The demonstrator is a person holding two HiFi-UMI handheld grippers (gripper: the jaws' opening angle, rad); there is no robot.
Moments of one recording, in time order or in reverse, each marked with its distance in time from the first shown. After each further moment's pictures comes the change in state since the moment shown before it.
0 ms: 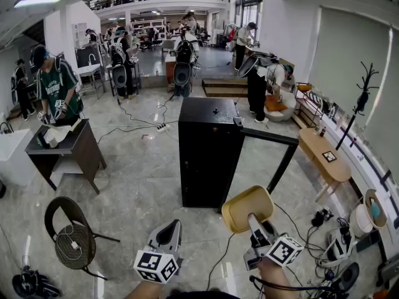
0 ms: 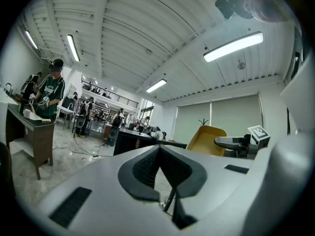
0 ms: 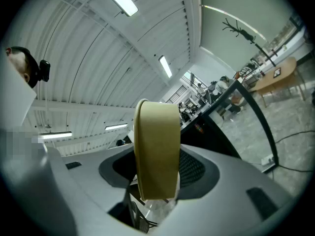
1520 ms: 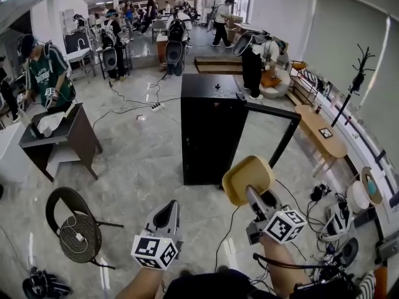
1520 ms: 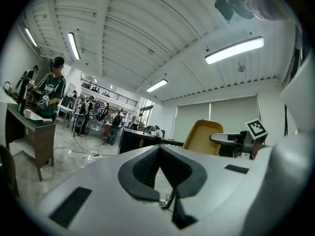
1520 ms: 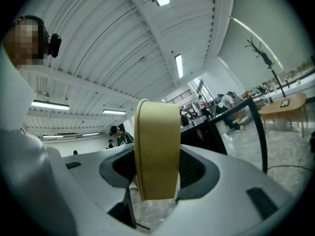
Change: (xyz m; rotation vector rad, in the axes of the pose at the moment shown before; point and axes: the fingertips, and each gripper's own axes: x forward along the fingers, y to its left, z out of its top) left arm -0.028 0.050 0.017 -0.003 0.001 -0.021; right arm 0.040 0.047 -0.024 -0.282 0.030 -0.066
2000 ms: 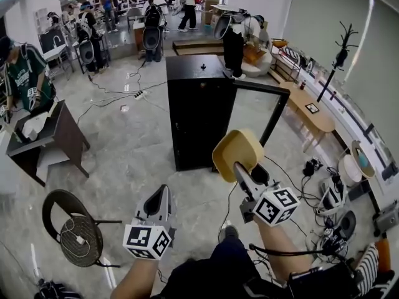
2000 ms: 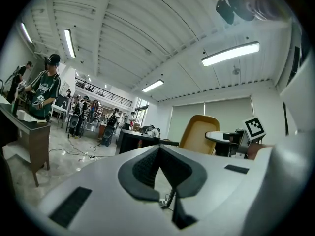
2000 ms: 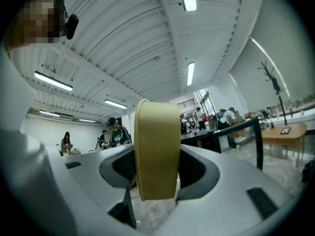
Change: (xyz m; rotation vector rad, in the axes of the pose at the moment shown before) left arm -0.007 0.034 0.008 0.003 0.011 -0.065; right arm 0.027 0.041 -0.008 -0.229 -0.014 -0.064
